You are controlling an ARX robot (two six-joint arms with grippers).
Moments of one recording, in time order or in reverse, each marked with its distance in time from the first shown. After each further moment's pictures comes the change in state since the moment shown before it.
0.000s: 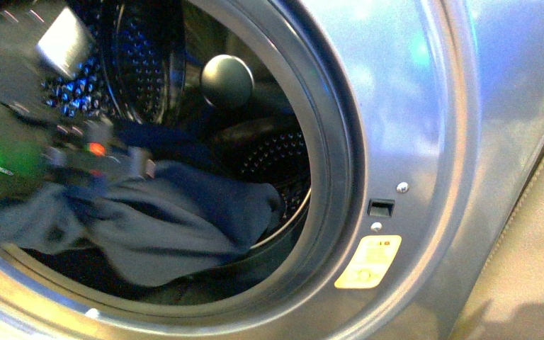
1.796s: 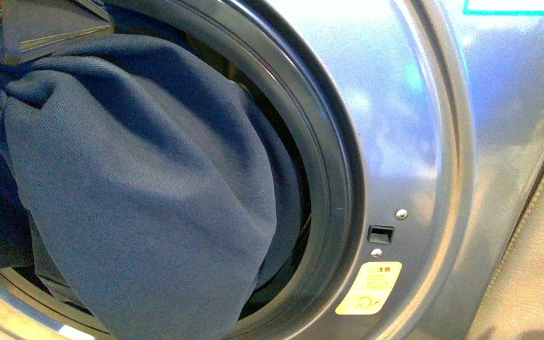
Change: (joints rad) left arm -0.078 -0.315 0.085 -0.147 0.060 0.062; right arm 0.000 0.000 0.000 0.000 0.000 0.000
